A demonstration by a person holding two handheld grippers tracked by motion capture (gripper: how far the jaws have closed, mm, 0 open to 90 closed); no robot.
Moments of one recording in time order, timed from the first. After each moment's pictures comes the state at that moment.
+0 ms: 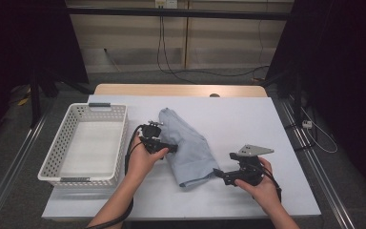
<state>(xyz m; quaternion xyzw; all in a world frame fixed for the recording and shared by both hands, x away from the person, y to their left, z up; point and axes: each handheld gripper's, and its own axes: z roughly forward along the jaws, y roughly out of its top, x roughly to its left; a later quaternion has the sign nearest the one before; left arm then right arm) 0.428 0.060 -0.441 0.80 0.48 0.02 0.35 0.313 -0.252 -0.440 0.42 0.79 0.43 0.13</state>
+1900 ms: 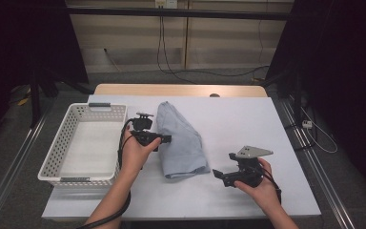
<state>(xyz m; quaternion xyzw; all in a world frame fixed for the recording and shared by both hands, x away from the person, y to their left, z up) 0.435 0.081 -0.413 0.77 0.52 0.01 0.38 0.309 -0.249 -0.438 0.41 0.79 0.43 0.15</state>
